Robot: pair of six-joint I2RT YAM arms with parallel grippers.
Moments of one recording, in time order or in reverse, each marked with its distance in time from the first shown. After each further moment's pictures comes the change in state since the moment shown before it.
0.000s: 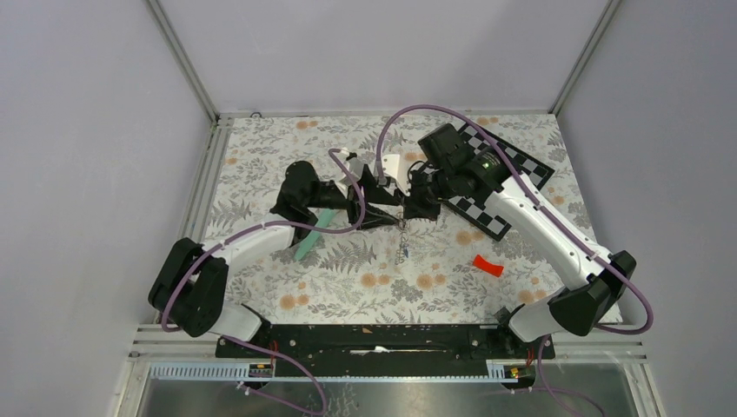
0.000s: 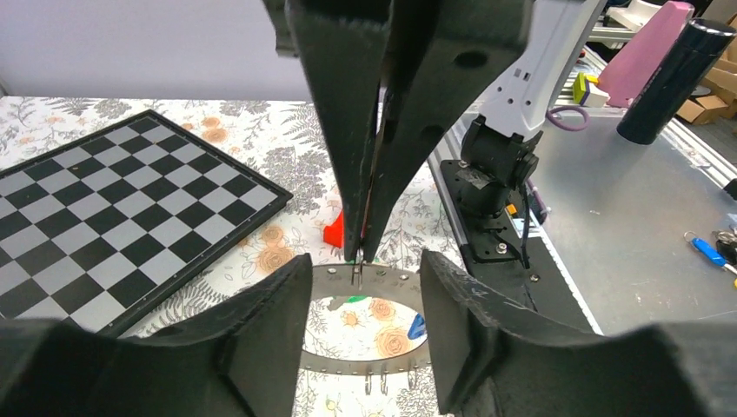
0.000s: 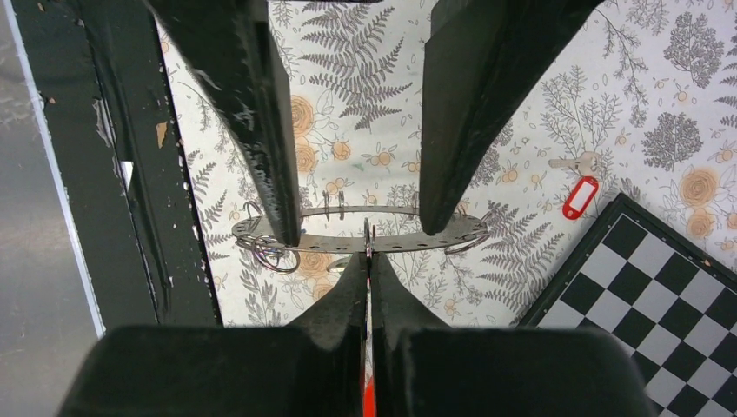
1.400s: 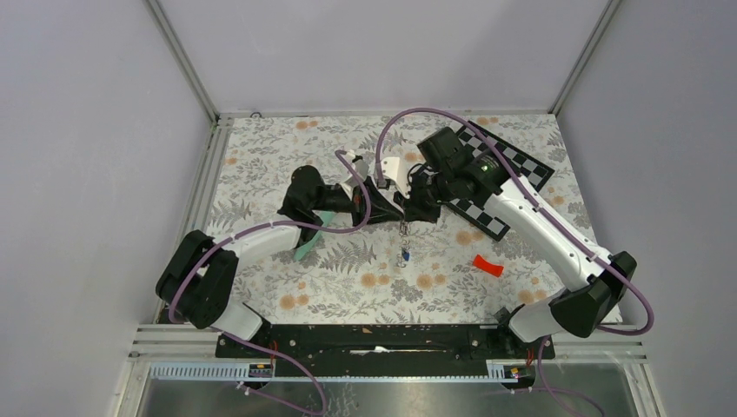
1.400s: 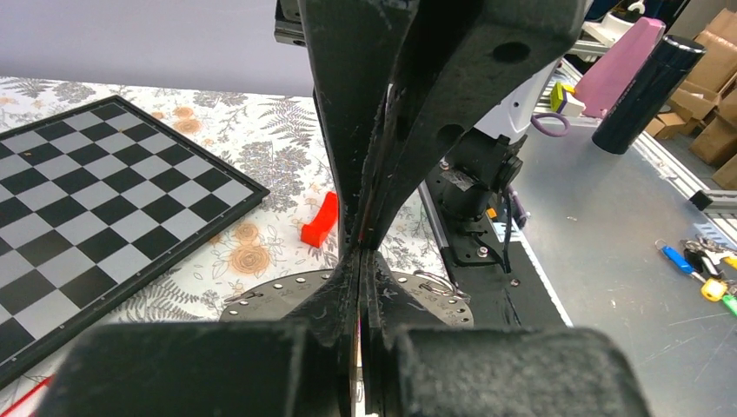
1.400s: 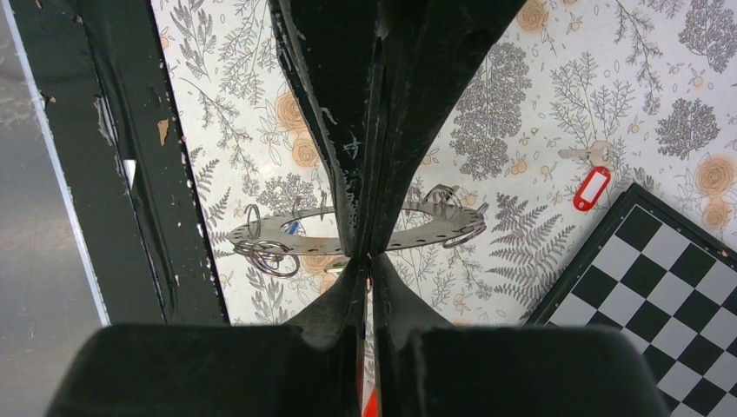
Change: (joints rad) left arm -0.032 0.067 -0.009 0.074 0.002 -0.071; right arm 0.008 0.010 0.003 -0.021 0.027 0.014
